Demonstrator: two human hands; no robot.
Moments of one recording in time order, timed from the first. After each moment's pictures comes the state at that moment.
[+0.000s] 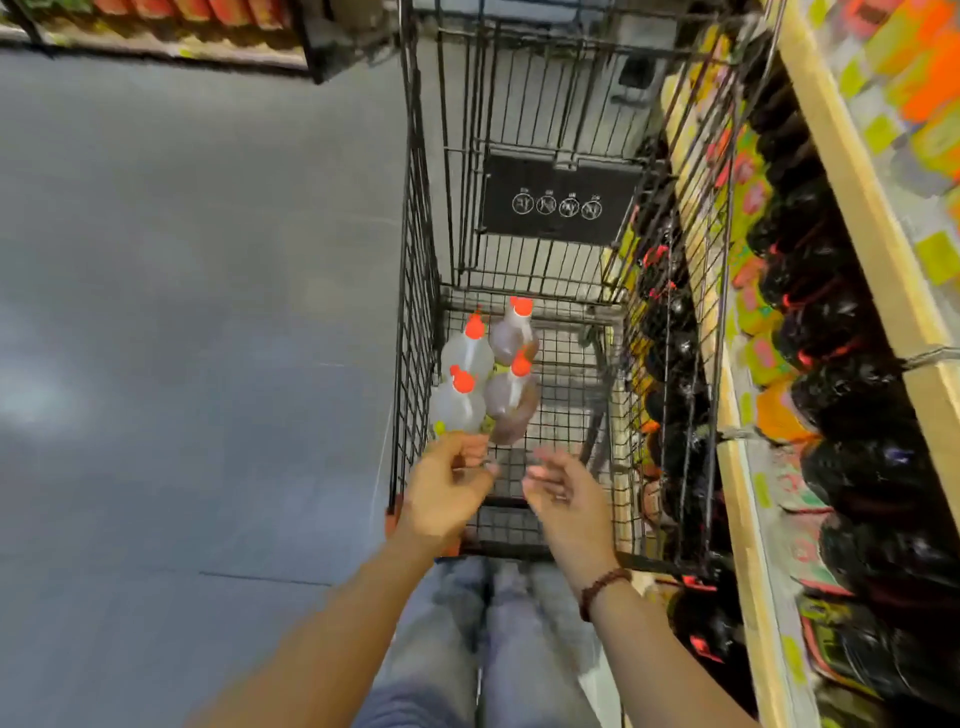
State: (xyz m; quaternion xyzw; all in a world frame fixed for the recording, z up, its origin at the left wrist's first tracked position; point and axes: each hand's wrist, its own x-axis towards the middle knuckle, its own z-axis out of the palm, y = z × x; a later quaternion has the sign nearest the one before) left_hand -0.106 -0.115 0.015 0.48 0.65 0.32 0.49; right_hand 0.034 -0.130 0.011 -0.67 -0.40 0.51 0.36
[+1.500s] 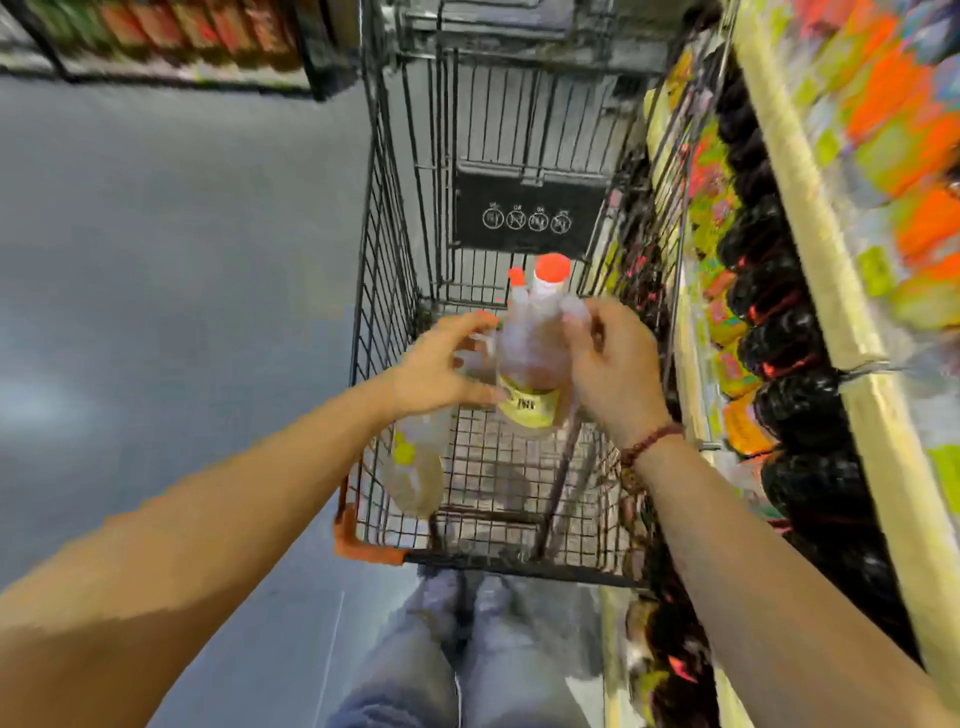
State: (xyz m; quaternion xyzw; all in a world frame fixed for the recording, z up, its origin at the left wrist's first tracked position) left_hand -0.072 0.003 0.072 0.68 0.52 0.21 0.48; right_hand 0.117 -0.016 0.099 -0.61 -0.64 0.24 0.39
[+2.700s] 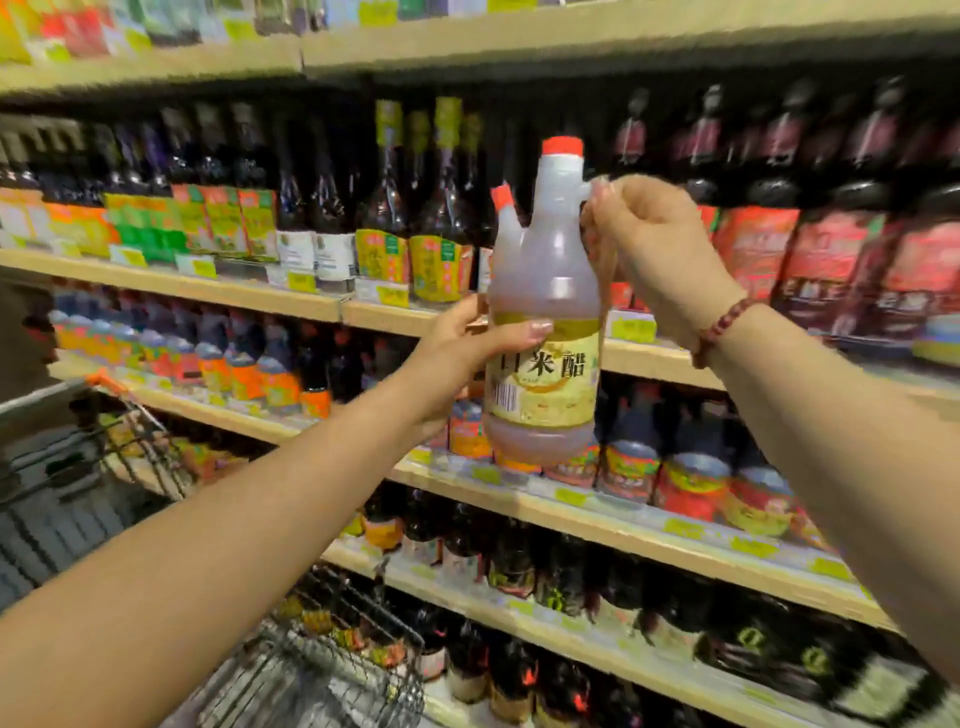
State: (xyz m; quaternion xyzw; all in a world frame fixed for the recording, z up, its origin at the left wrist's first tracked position) left_hand 0.089 -0.197 0.389 0.70 -0.09 0.12 0.70; right_hand 0.153 -0.351 0.462 -0.70 -0.33 -0.18 0.61
